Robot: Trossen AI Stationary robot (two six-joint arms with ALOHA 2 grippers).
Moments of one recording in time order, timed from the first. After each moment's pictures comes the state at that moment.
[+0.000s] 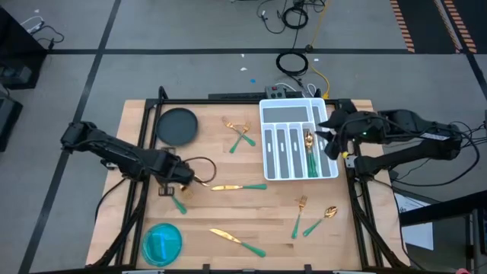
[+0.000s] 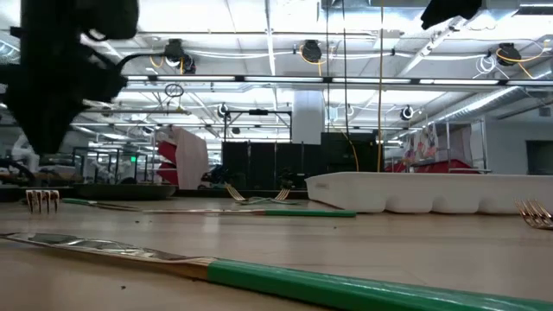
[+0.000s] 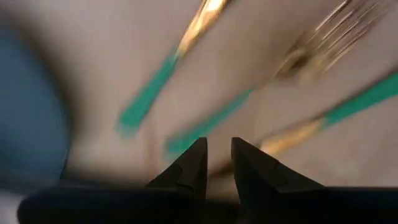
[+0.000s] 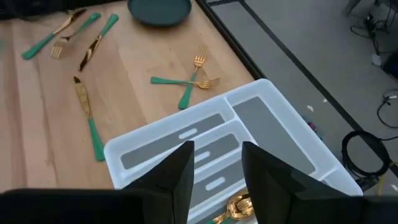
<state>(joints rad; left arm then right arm) -0.25 1.28 0.79 -1.28 -0.13 -0.32 0.02 0.89 1.25 -1.11 0.41 0.28</state>
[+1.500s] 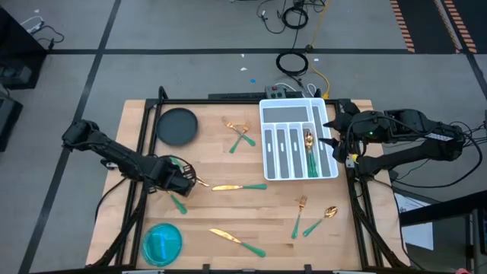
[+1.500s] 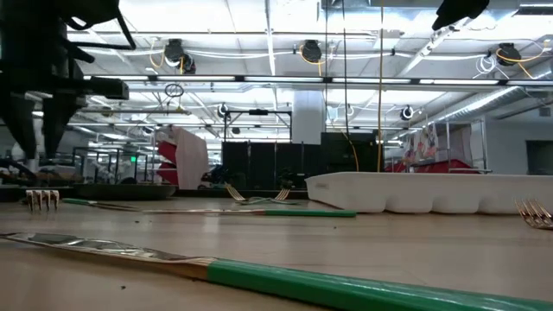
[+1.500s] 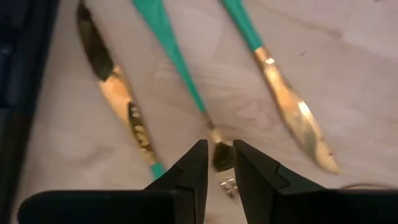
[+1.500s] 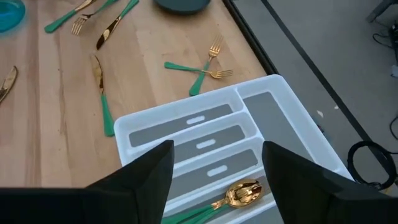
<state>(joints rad) -0.37 1.28 0.78 -1.11 -0.14 -2.30 0.02 0.85 1.25 -1.16 0.34 0.19</state>
